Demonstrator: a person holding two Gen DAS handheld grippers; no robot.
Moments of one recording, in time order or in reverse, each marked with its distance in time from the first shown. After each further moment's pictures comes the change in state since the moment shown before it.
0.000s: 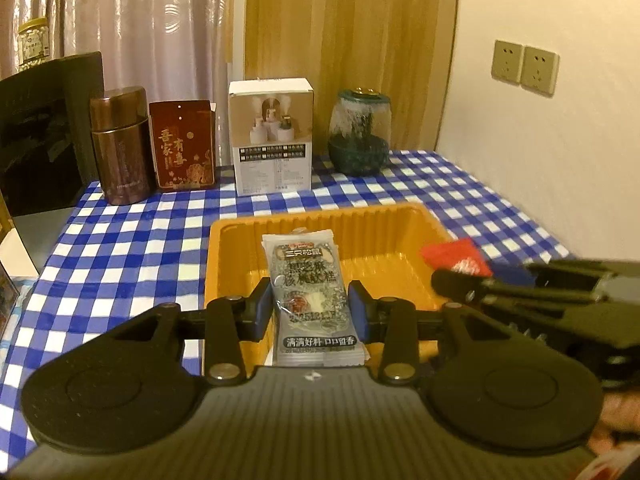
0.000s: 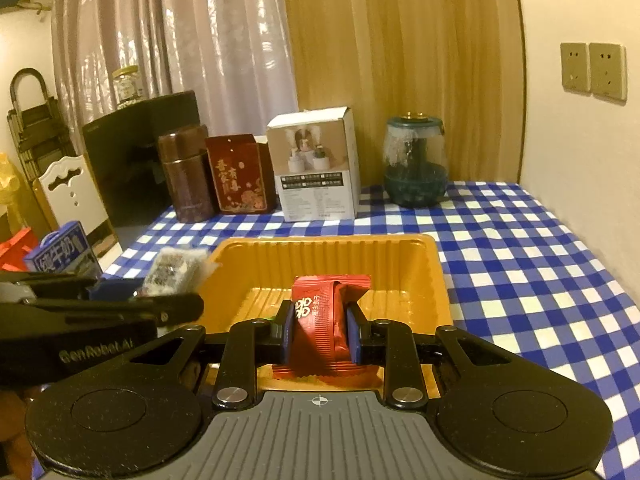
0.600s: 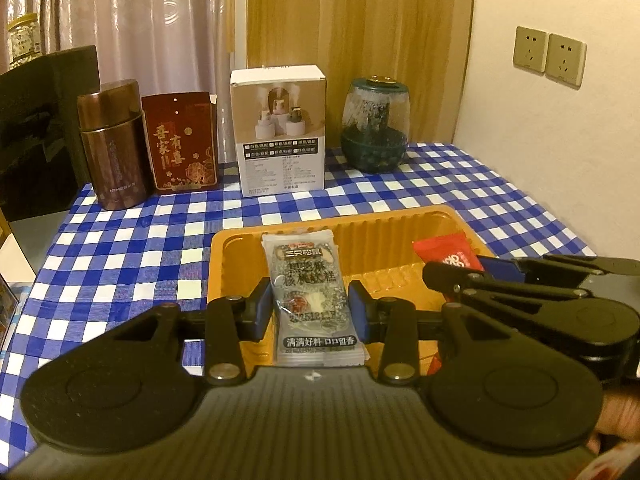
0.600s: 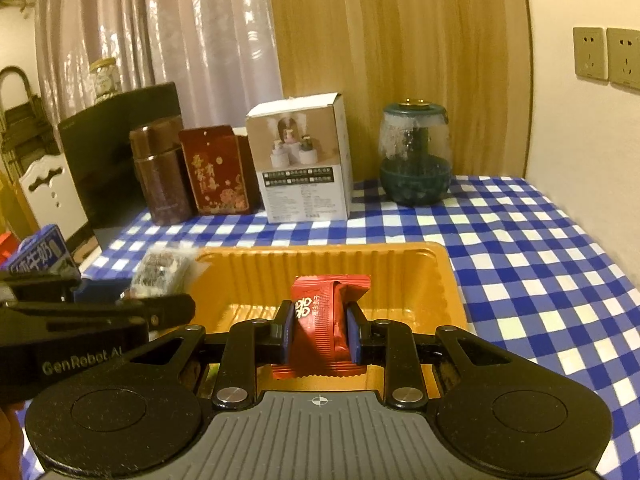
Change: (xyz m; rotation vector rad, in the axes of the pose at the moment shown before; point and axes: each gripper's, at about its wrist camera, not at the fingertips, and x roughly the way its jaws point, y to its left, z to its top) left arm 0.049 0.011 0.016 0.018 0.038 0.026; right arm 0.057 -0.009 0.012 0.023 0.002 -0.026
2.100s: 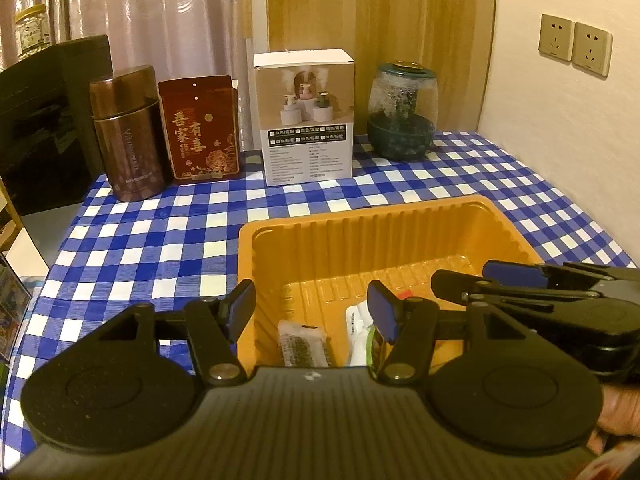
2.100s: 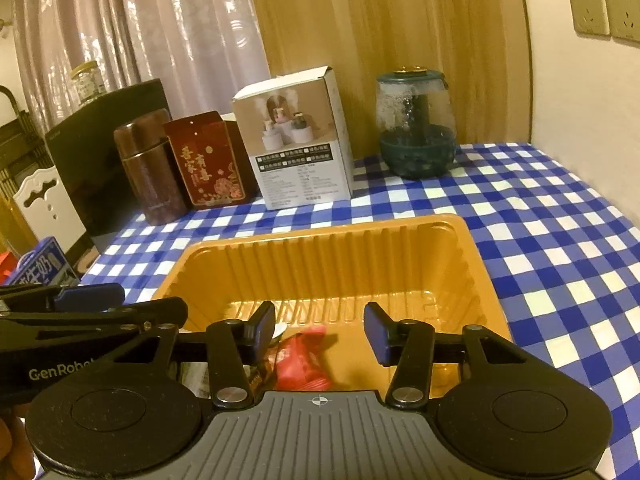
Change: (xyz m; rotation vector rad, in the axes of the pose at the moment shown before) left arm 0.018 0.019 0.002 -0.001 0.035 0.051; right arm 0.027 -0.001 -0.004 0.072 0.049 0.013
